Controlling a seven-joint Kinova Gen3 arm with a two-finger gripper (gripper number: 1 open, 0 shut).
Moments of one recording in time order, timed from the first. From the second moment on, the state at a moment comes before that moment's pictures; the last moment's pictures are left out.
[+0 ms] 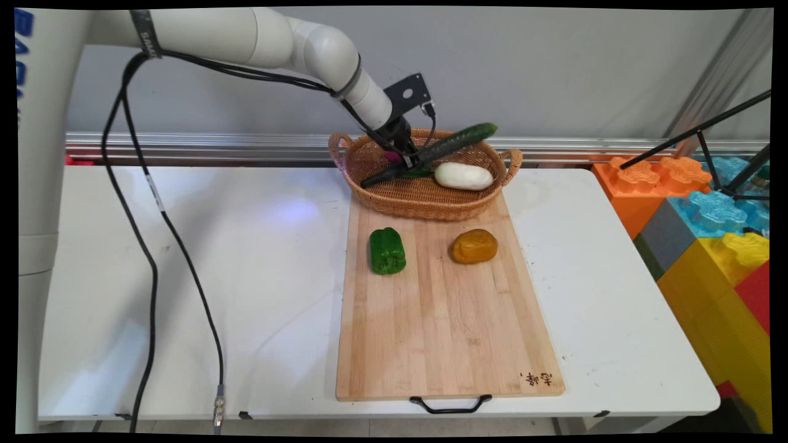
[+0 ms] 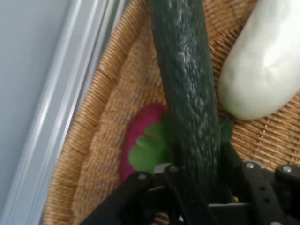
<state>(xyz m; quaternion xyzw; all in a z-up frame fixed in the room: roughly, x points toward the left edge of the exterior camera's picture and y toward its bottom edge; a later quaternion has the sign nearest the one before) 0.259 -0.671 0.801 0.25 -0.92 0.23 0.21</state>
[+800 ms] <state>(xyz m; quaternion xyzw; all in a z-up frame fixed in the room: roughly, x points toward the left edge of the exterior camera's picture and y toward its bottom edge) 0.215 -0.575 0.920 0.24 -0.91 0.22 0.26</state>
